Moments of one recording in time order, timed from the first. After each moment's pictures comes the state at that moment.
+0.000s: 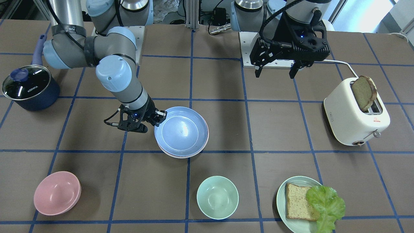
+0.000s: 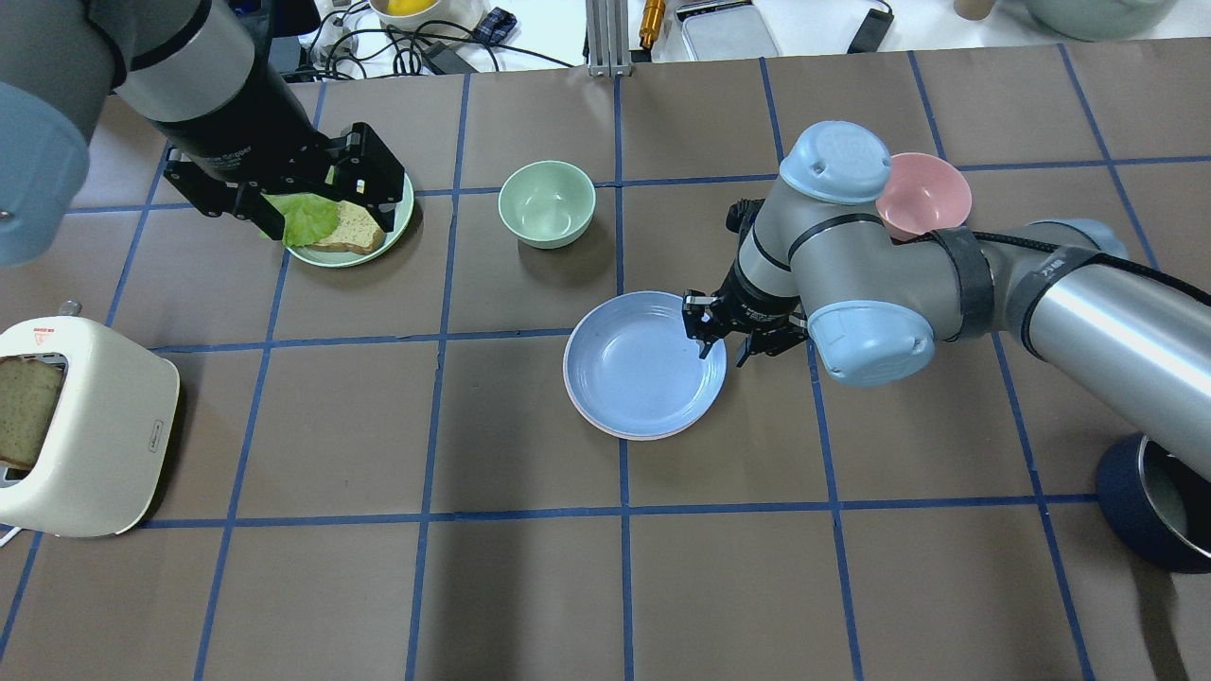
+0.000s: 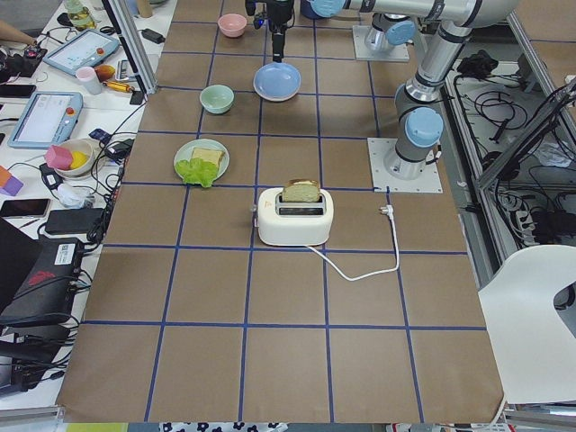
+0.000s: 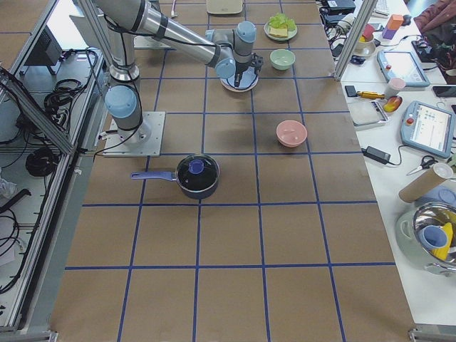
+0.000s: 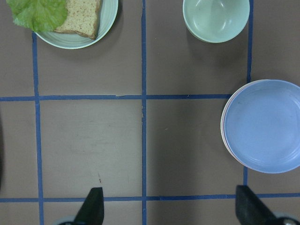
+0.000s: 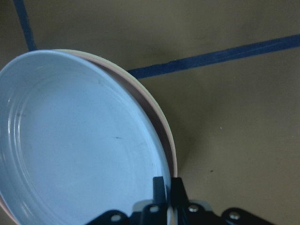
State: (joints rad) left arm -1.60 -1.51 -1.58 -1.54 1.54 -0.04; right arm 1.70 -1.33 1.95 -2.16 -1.37 0.33
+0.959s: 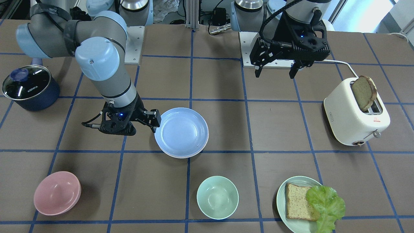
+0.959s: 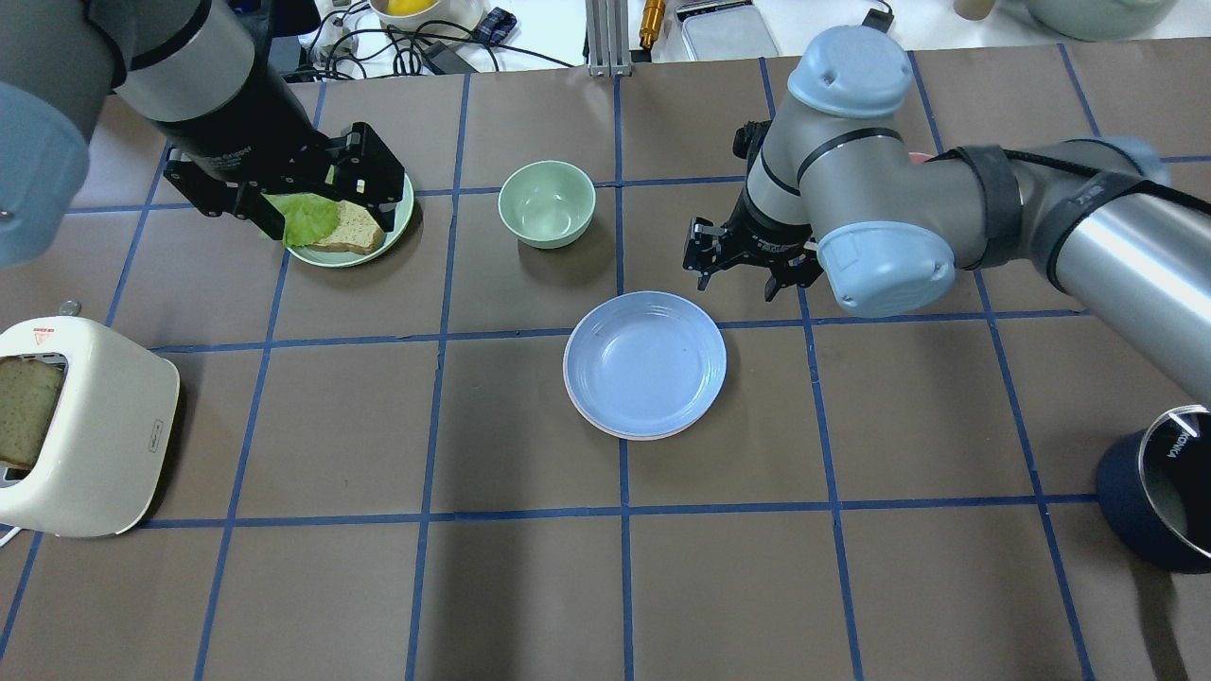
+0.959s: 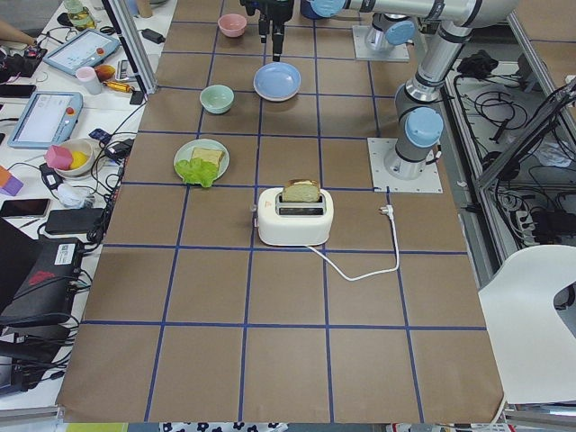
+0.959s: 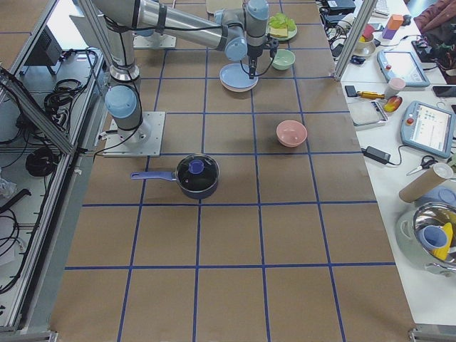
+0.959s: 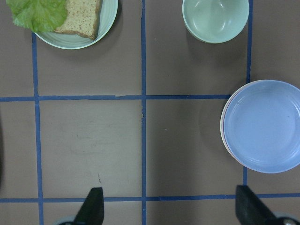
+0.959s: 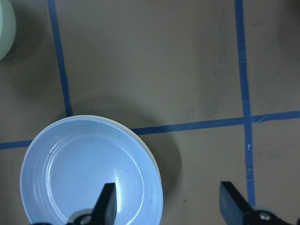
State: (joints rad) left arm -1.60 -1.51 -1.58 -1.54 1.54 -0.04; right arm 1.68 -1.35 1.72 -1.98 -1.48 0.20
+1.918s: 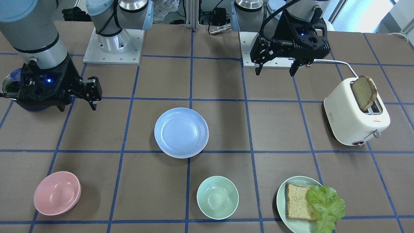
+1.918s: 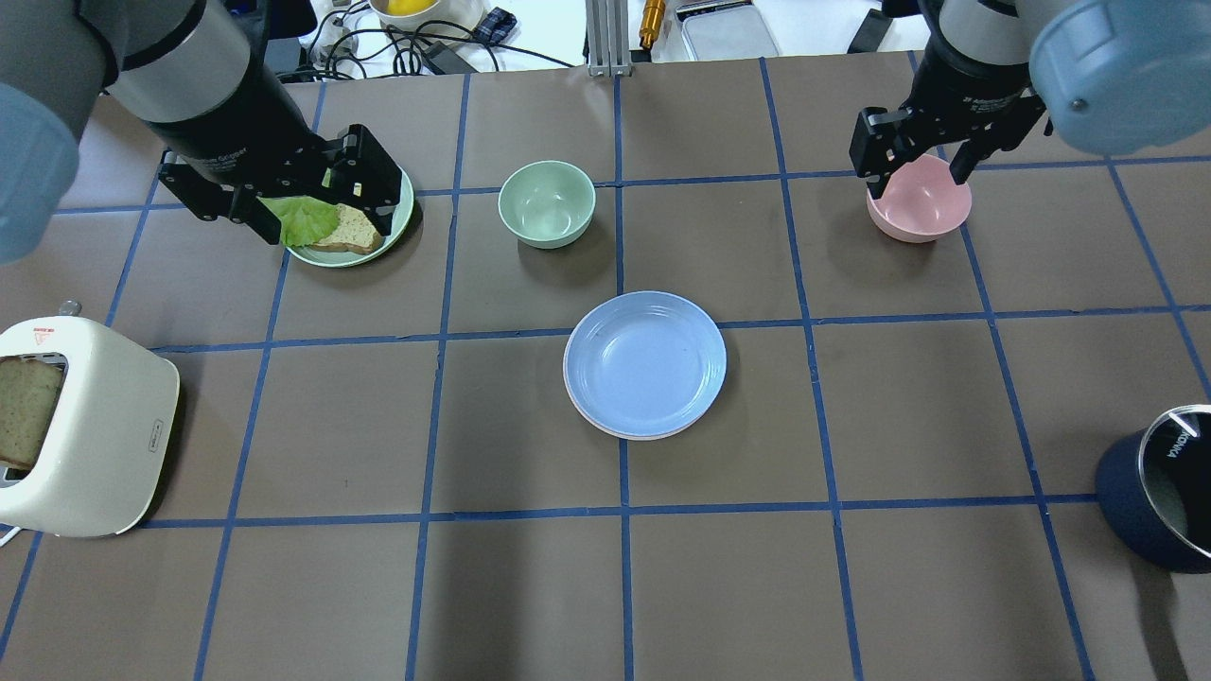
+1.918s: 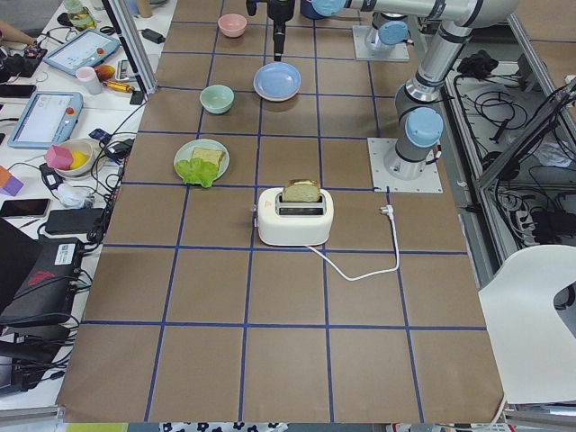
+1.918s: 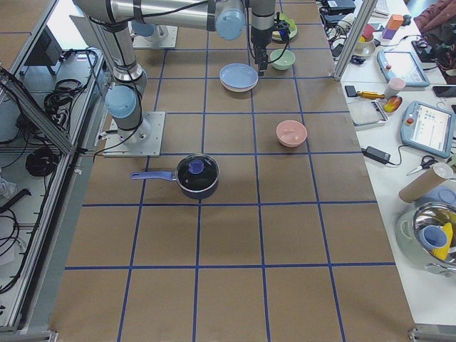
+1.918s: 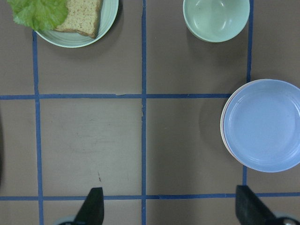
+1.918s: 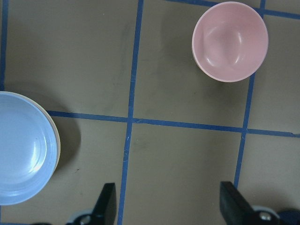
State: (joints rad) left arm -1.60 -1.51 -1.57 -1.58 1.55 -0.05; right arm 1.52 -1.49 1.56 -1.68 -1.63 -0.16
